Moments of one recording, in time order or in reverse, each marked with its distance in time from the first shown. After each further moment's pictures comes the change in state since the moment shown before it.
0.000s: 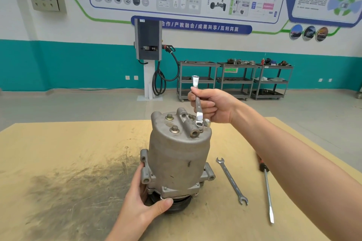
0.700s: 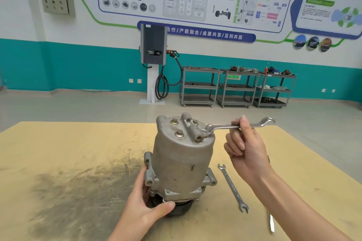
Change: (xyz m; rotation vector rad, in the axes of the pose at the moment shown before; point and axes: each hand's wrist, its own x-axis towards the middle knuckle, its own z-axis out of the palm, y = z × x) left_hand 0.002 -0.011 -0.002 -0.051 0.043 -0.042; right_hand -0.069 0.081 0.027 0.278 0.547 -0.671
